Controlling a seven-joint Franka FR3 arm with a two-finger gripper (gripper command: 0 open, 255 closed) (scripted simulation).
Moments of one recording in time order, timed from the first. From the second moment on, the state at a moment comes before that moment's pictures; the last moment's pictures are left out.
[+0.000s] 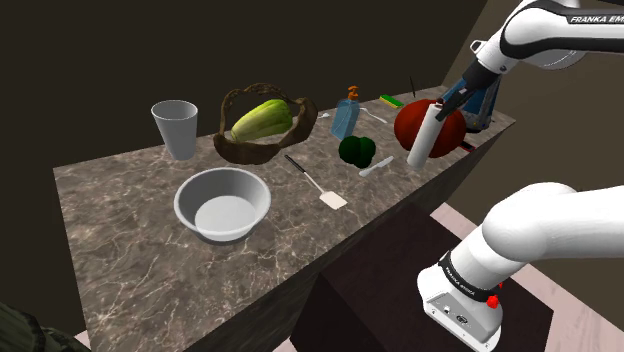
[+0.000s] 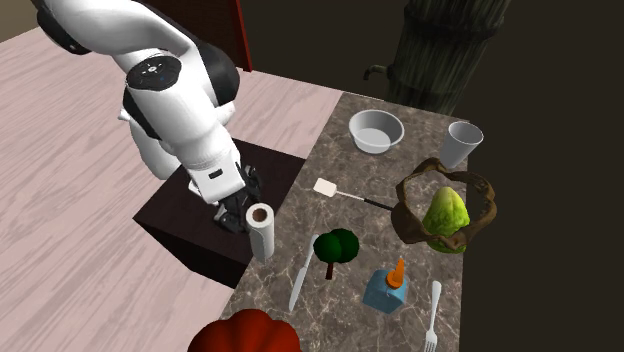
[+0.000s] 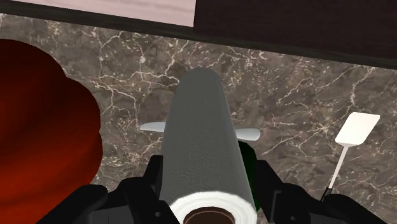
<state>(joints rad) -0.17 -0.75 -0.45 -2.54 -0.21 2.01 -0.52</state>
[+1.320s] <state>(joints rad) -0.15 -0.73 -0.40 -2.27 -0.16 1.75 -0.51</state>
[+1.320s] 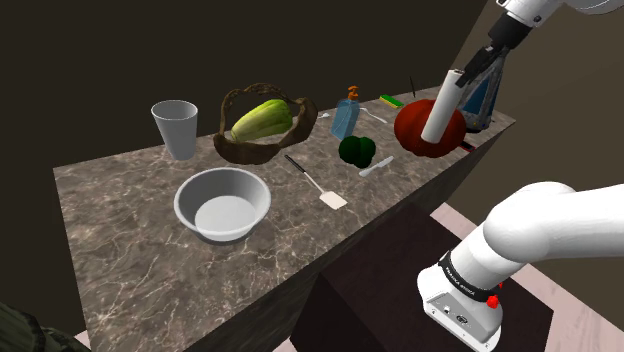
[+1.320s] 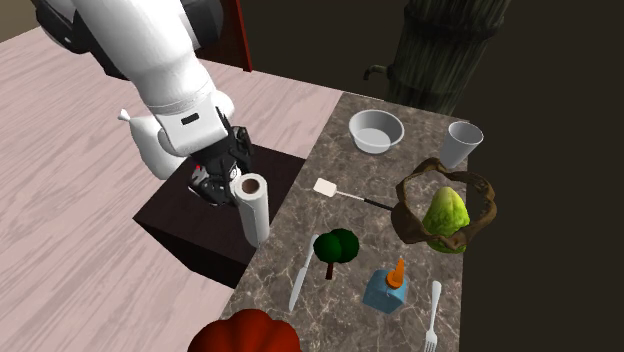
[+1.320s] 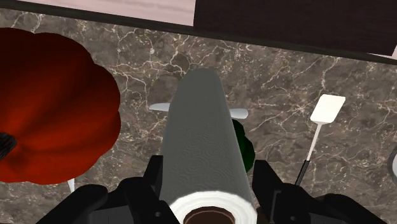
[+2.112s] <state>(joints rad) -0.13 -0.68 -0.38 -2.07 -0.14 1.61 -0.52</state>
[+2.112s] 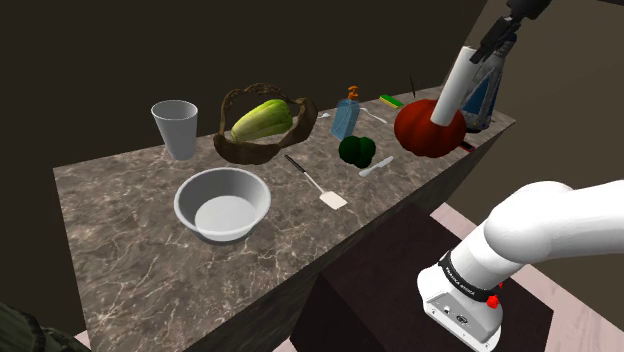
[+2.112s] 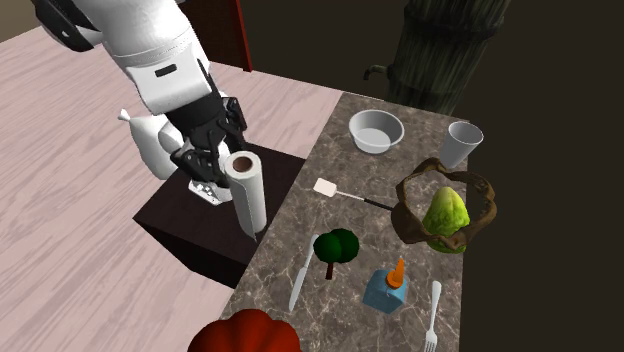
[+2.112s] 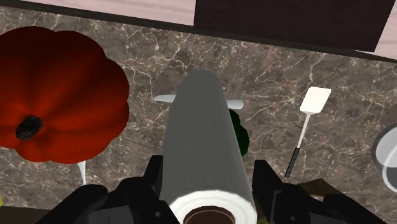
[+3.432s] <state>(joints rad) -0.01 -0.32 -0.22 -1.76 -0.01 1.65 -0.28</state>
